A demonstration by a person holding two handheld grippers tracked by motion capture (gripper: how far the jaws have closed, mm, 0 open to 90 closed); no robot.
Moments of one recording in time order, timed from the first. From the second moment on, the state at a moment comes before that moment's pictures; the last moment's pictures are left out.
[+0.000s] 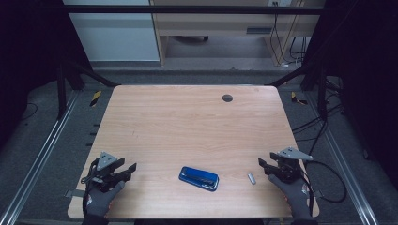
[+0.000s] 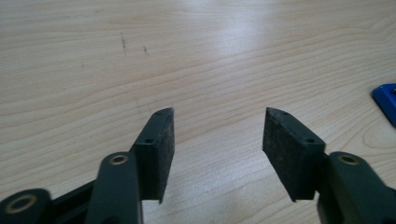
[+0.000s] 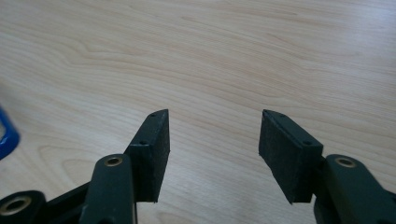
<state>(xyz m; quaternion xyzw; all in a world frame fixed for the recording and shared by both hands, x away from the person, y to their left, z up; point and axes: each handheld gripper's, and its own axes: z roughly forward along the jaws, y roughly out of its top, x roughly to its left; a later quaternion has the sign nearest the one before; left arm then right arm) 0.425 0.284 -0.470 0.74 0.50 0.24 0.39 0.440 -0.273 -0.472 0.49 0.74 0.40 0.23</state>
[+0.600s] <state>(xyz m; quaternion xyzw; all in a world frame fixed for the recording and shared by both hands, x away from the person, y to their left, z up) 0.428 0.281 -0.475 0.75 0.48 0.24 0.37 0.439 -0.224 -0.436 0.40 0.81 0.39 0.18</state>
